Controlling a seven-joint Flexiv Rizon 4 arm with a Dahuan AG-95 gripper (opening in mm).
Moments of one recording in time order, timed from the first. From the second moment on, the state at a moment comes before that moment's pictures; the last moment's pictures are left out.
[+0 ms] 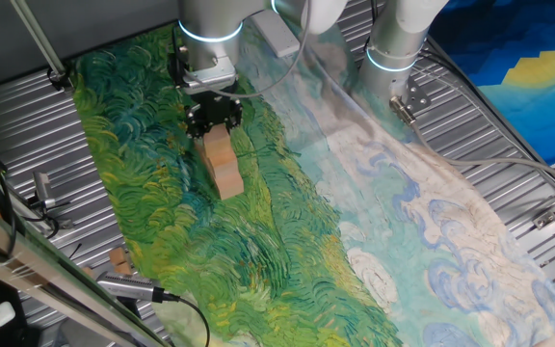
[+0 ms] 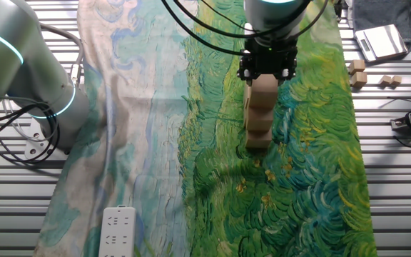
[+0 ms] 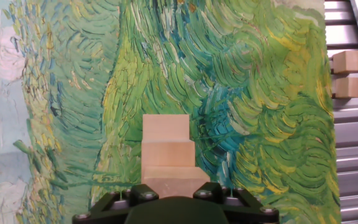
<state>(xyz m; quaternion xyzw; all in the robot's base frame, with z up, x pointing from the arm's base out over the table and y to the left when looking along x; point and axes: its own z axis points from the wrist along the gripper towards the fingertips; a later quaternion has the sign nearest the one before) 0.496 0.029 0.161 -0.67 0.74 -0.02 0.05</state>
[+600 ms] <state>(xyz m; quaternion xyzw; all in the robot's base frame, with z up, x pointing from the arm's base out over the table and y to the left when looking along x) 0.494 0.028 0.162 -0.70 0.71 -0.01 0.06</state>
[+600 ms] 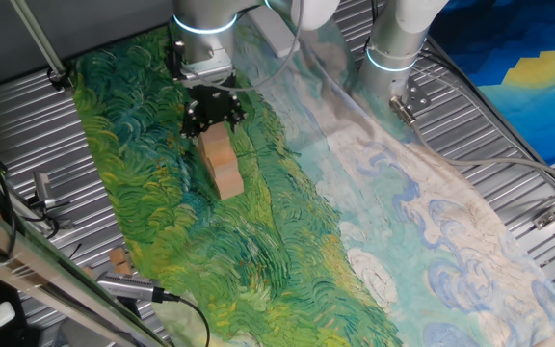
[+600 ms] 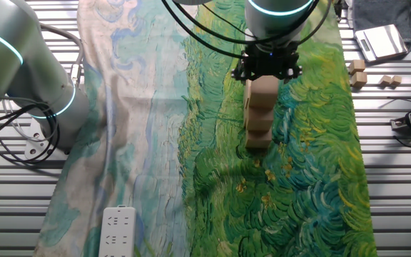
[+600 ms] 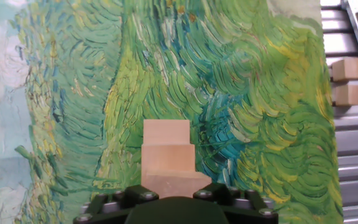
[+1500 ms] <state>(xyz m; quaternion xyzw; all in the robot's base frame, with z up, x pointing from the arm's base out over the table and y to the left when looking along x) 0.539 0.041 0.213 -0.65 0.75 -0.01 0.04</state>
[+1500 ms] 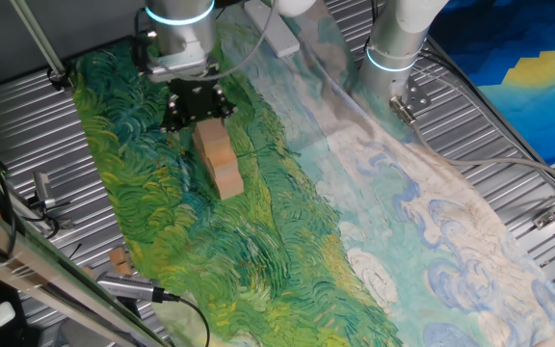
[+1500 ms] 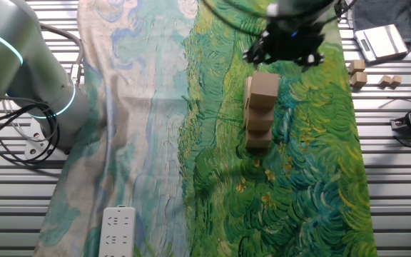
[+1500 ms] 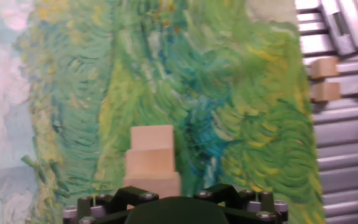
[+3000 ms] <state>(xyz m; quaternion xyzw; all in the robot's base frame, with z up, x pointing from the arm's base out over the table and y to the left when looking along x) 0.665 0.025 0.126 -0.67 0.74 -0.03 0.04</state>
